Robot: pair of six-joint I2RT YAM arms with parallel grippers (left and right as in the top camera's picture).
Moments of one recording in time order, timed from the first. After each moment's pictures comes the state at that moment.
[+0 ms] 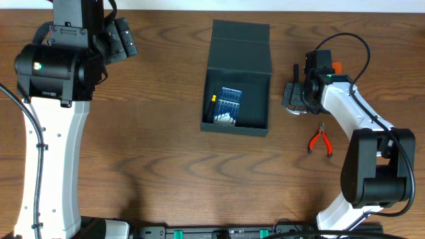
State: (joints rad) left arm -0.14 1.56 1.99 -1.24 -0.29 -0.36; right arm 0.03 1.85 1.21 -0.62 0.10 0.26
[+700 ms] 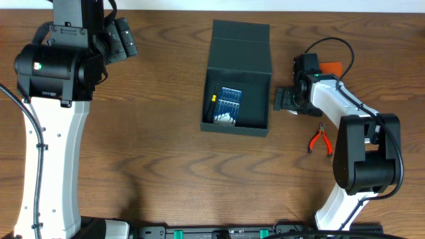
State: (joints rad) left arm -0.14 1.56 1.99 -1.24 -0.29 -0.36; right arm 0.08 1.96 1.23 -0.63 0.08 0.28
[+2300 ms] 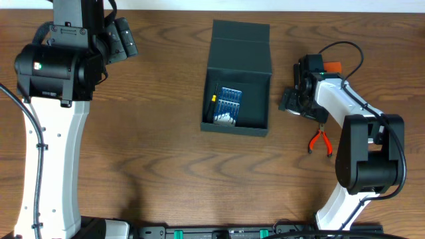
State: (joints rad) left arm -0.14 1.56 1.99 -1.24 -0.29 -0.36; right arm 0.04 1.96 1.24 -0.72 0.12 0.43
